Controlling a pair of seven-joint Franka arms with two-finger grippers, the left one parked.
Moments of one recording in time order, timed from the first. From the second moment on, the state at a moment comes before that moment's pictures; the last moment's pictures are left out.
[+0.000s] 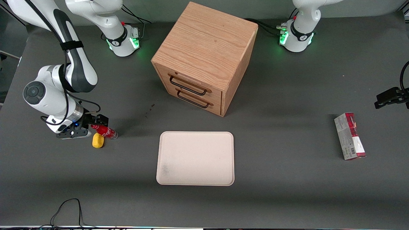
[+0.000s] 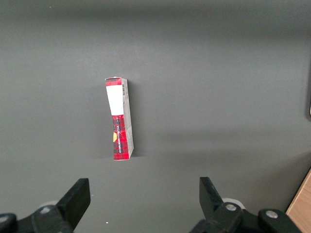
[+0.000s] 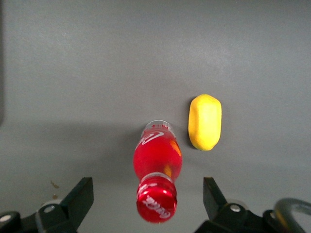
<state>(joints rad) 0.07 0.19 -0.06 -2.13 0.00 2.32 -0.05</state>
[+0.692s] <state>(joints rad) 0.07 0.20 -0.06 -2.13 0.00 2.32 -0.05</state>
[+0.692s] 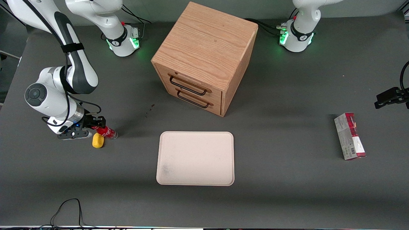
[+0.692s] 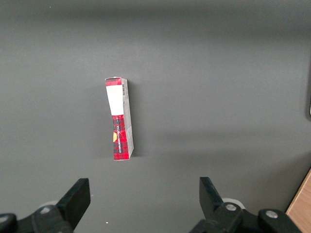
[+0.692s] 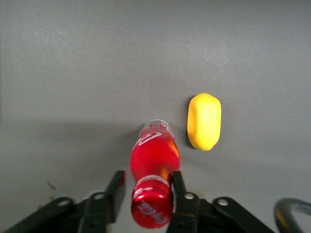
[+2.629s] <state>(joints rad) 0.19 0.37 -0.02 -1.14 0.00 1.51 -0.08</state>
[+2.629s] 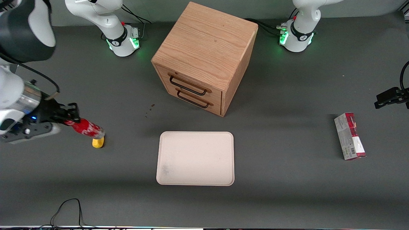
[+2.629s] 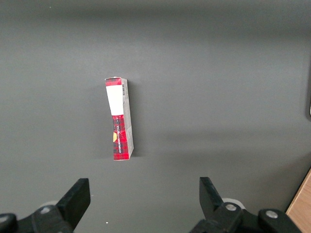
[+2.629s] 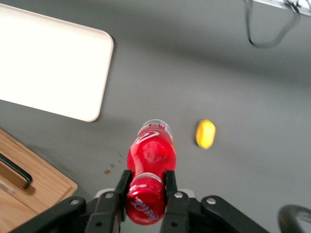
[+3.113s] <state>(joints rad) 0.45 0.59 -0.02 -0.93 0.00 1.50 -0.05</state>
